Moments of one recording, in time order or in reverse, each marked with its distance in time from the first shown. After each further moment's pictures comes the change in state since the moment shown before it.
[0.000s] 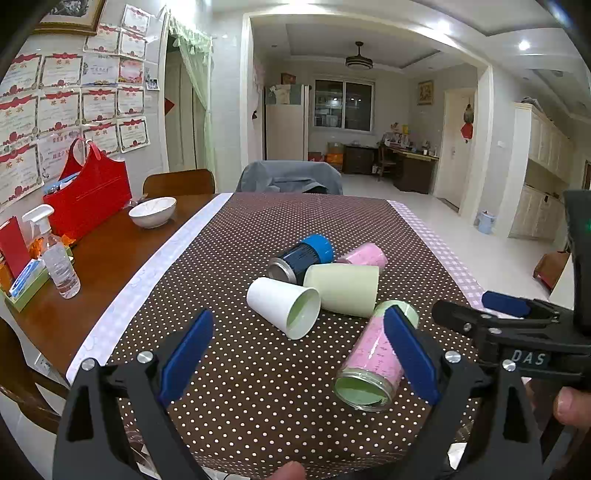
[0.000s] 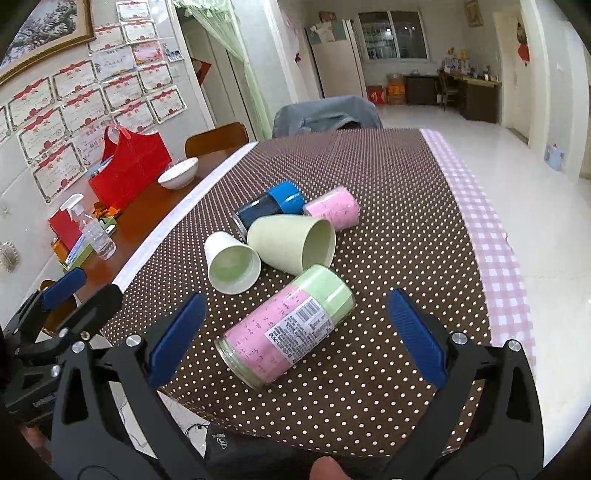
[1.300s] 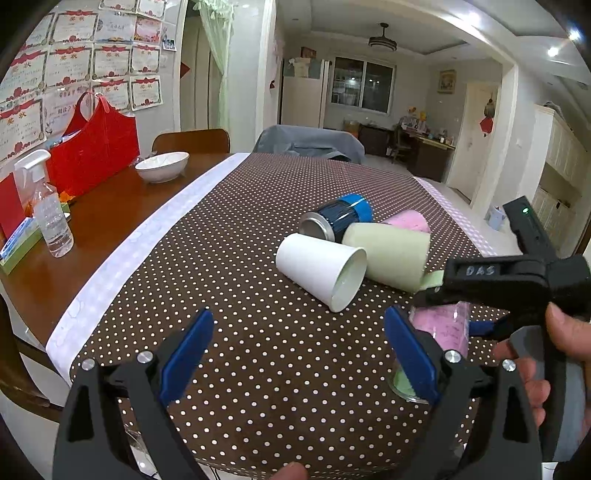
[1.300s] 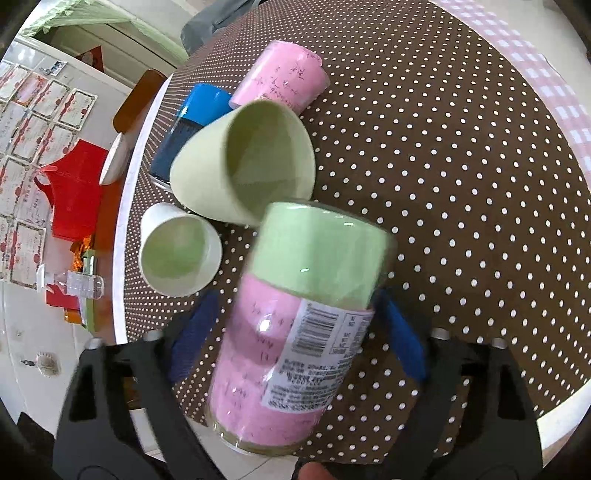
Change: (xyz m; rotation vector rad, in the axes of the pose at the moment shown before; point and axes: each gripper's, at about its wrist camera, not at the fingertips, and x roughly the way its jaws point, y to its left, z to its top) left arm 0.064 0.044 -0.031 -0.078 0.107 0.013; right arm 0.127 -0.029 0.002 0.479 0.428 0.020
